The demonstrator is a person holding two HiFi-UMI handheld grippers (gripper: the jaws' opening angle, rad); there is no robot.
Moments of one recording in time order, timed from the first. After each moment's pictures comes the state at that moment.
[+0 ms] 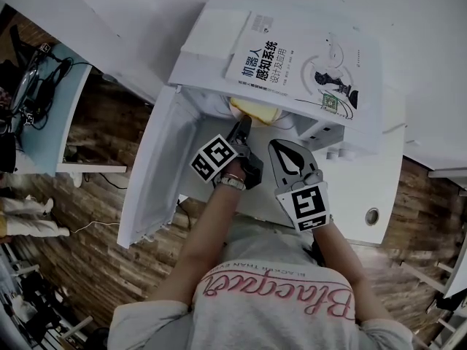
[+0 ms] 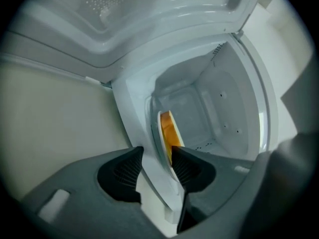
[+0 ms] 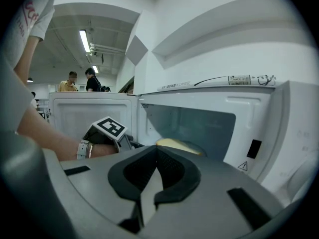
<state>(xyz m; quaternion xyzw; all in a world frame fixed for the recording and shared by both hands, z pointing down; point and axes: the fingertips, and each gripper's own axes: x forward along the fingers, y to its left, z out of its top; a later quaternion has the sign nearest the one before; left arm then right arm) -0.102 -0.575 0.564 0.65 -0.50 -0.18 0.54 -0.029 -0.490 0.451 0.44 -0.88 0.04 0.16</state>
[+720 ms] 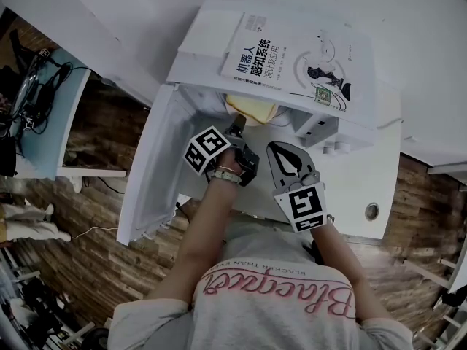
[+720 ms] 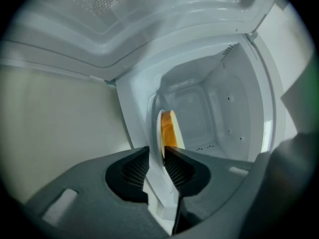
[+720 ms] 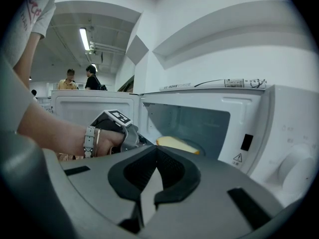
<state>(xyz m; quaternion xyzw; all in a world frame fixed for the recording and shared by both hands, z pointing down) -0.103 -0.571 0.561 0.61 -0.49 -0.17 0.60 -0.026 -0.474 0.454 0.45 -0.88 0.04 0.16</state>
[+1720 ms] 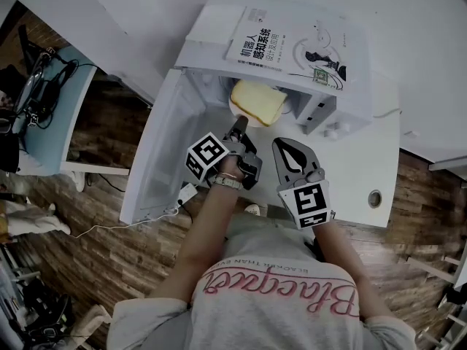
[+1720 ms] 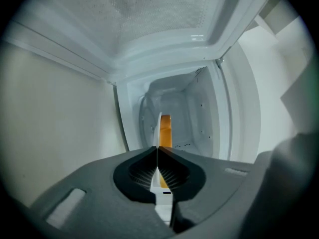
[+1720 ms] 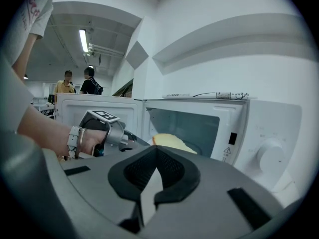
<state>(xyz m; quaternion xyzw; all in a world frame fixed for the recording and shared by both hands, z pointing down) -0.101 -0.523 0.522 0.63 -0.44 -0.25 0.59 -0.022 -0.437 0.443 0.48 -0.87 0.03 0.14</state>
